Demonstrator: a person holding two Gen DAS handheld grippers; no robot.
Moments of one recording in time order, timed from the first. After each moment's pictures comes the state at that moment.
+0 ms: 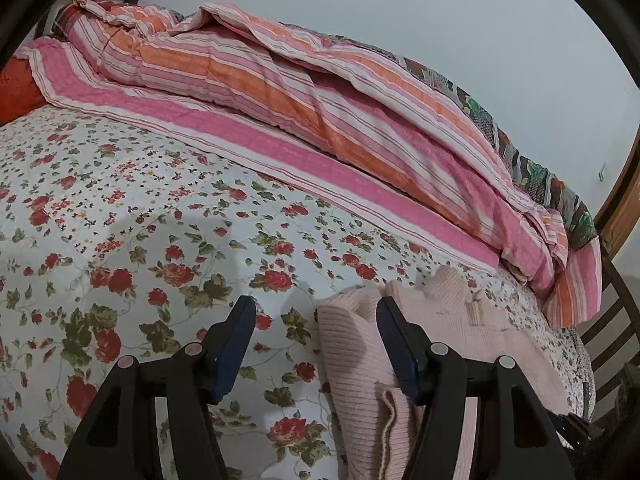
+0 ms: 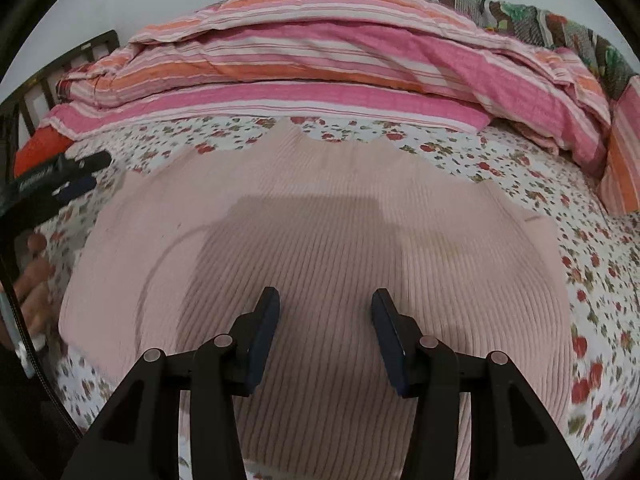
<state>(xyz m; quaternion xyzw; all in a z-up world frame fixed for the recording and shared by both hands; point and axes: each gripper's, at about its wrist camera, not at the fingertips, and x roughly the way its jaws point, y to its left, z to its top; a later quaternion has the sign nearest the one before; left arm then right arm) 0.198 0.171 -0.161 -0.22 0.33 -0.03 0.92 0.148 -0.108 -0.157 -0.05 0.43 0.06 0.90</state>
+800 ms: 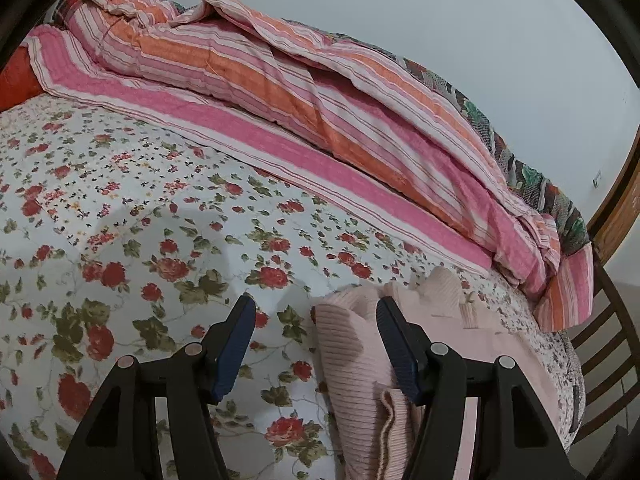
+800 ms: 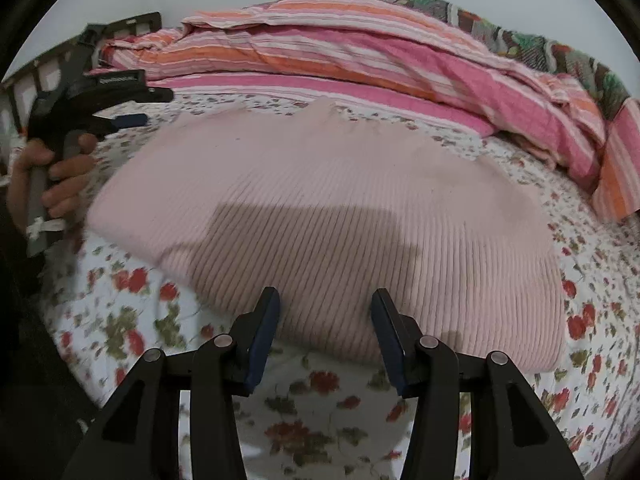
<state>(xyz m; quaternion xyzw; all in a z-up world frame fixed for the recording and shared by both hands) 0.199 0.174 -0.167 -0.24 0.33 -0.04 0.91 0.072 -0.123 -0.170 -0.08 0.41 0.12 0.90</state>
